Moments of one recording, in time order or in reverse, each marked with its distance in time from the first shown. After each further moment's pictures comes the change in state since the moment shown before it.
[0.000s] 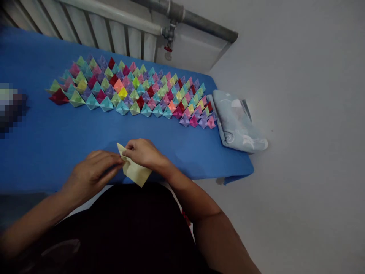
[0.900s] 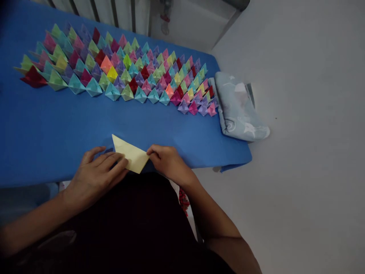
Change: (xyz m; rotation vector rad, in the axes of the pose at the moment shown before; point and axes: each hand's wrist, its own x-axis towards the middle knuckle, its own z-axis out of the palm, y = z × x) left_hand -0.007 0.022 0.018 0.439 -0.063 0.233; right_hand -0.077 0.048 -0.007 0.029 0.141 0.089
